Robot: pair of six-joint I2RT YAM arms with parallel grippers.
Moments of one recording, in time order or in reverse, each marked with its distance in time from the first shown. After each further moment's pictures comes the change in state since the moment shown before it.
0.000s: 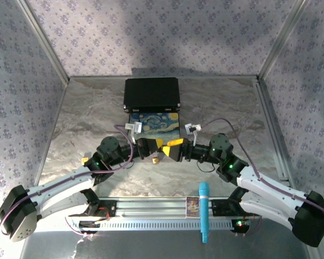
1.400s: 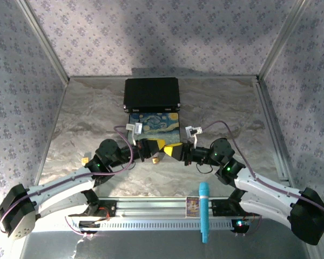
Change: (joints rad) left arm -0.042 -0.003 -0.006 0.083 -0.011 -0.010; right arm 0.003 0.016 -0.090 0.222 -0.047 0.084
